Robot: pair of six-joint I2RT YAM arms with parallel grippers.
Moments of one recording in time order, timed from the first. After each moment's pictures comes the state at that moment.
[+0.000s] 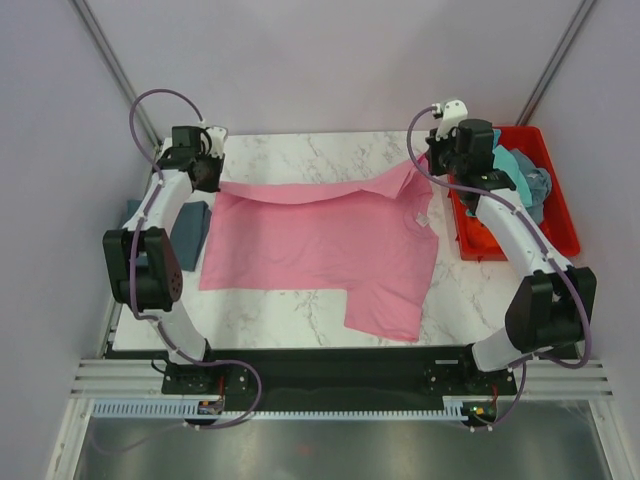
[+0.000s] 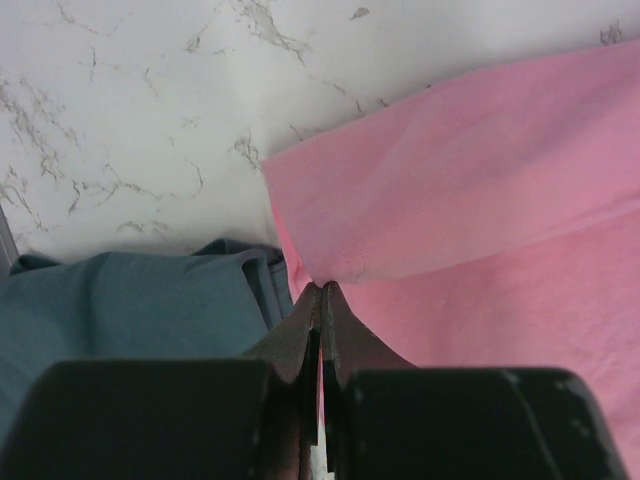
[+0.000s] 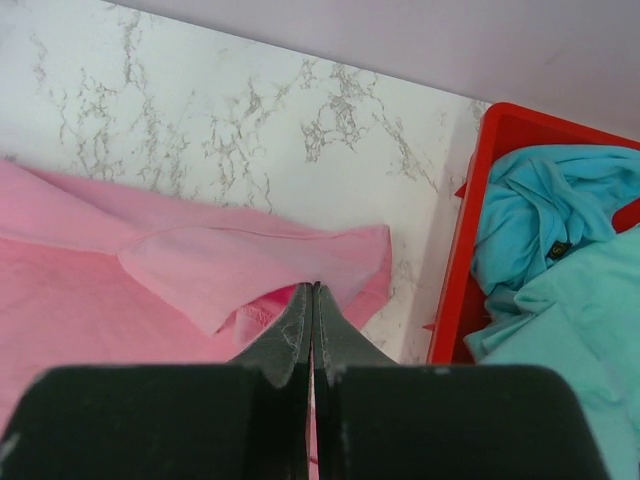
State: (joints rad) left arm 0.03 1.81 1.51 -0.53 0.08 0.27; right arm 0.14 1.55 1.33 -0.18 -0.09 -0.11
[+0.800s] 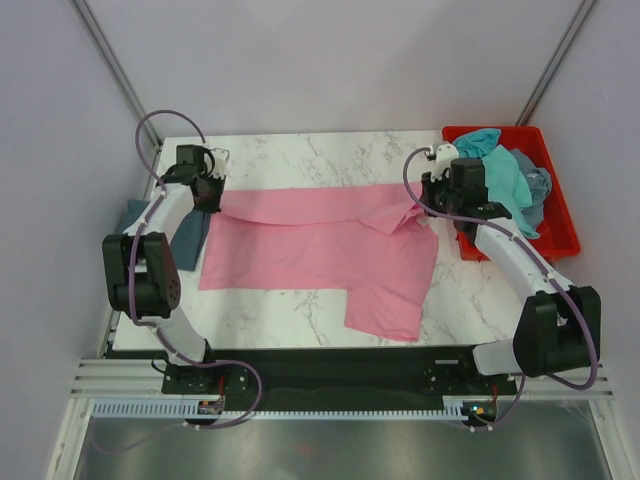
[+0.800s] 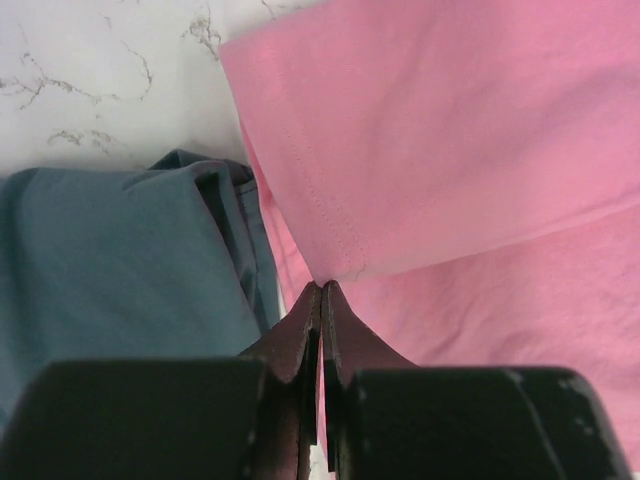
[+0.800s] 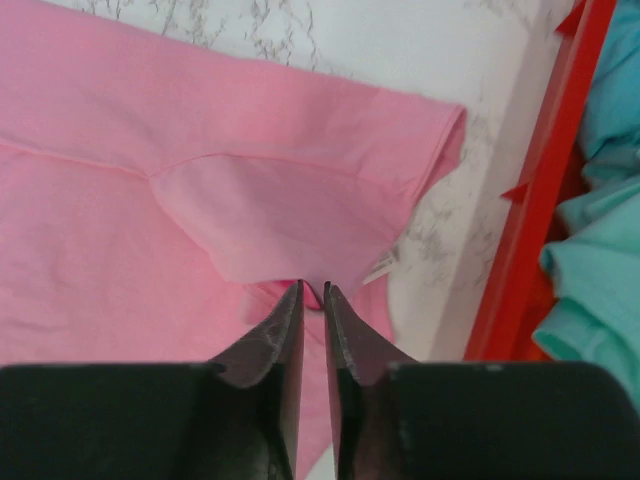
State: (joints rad) left arm 0.03 1.74 1.32 -0.52 0.05 0.26; right arm 0.16 1.39 1.04 -0.23 -0.13 -0.07
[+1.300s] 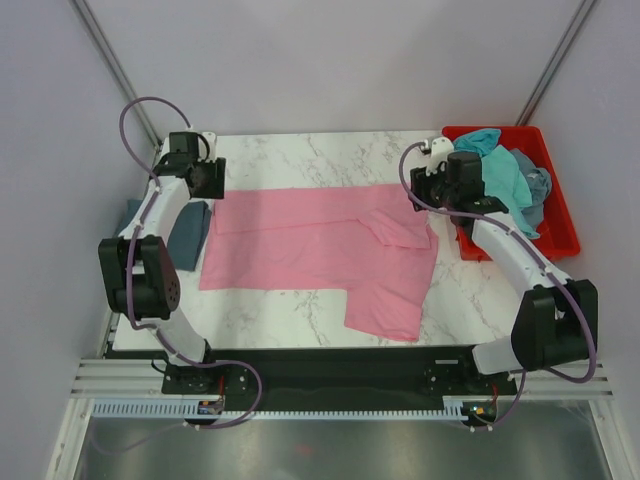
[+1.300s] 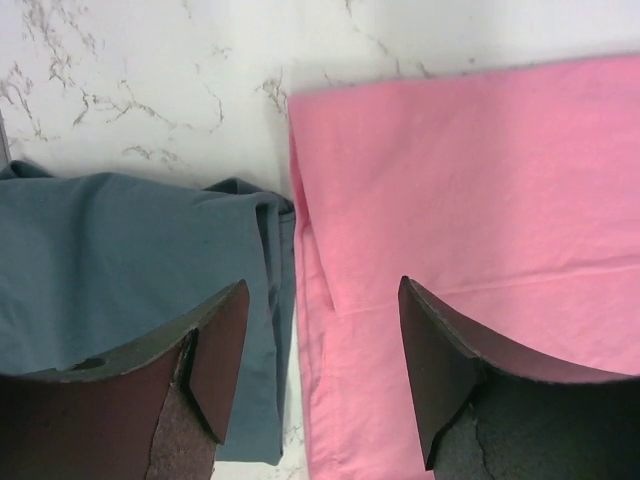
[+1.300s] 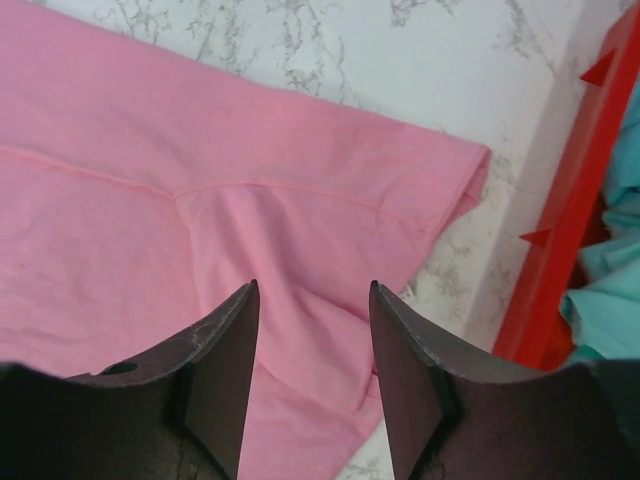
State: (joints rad) left arm 0.03 1.74 1.41 -0.54 -0.02 0.13; right arm 0.17 1.42 1.07 -0.21 -0.15 -0.09
